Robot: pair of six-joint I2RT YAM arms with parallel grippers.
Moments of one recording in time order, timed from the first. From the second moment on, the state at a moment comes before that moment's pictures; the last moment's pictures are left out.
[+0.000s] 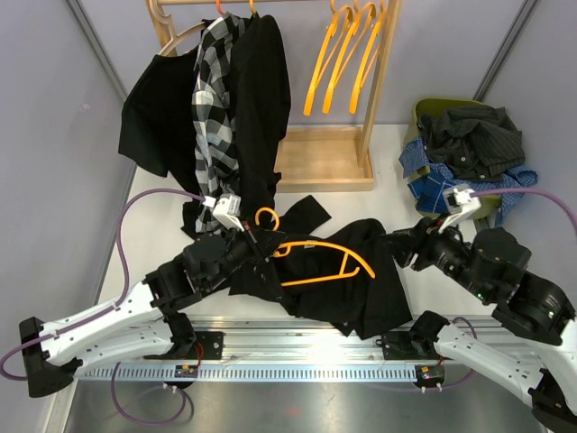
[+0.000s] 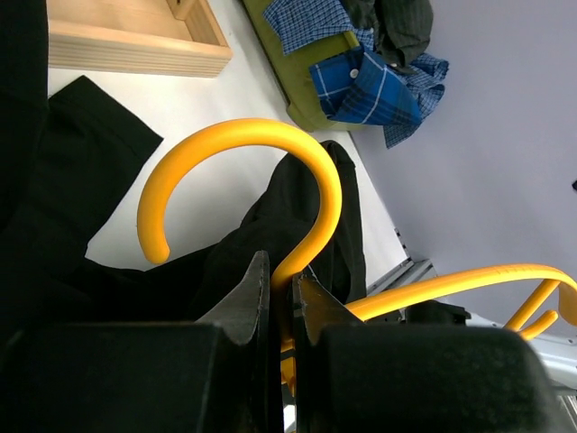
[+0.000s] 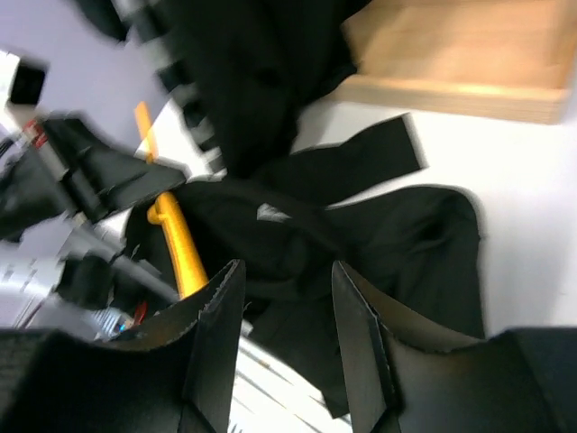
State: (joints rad) left arm -1.04 0.75 0.68 -0.08 -0.31 -0.79; right arm 0.81 0.58 1.21 -0.86 0.23 0.49
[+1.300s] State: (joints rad) left arm -1.04 0.85 0.69 -0.12 -0.28 -0.80; right arm 0.81 0.57 1.21 -0.93 -0.01 0.43
